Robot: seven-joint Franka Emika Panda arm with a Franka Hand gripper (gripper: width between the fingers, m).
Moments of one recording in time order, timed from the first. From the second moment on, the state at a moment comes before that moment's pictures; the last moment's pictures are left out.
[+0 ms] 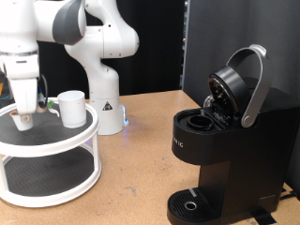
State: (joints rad) arm -0.10 -0.40 -0.59 -2.65 -0.35 2.35 -1.35
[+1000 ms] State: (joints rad) arm -0.04 -0.52 -0.48 -2.54 -0.12 2.08 -1.23
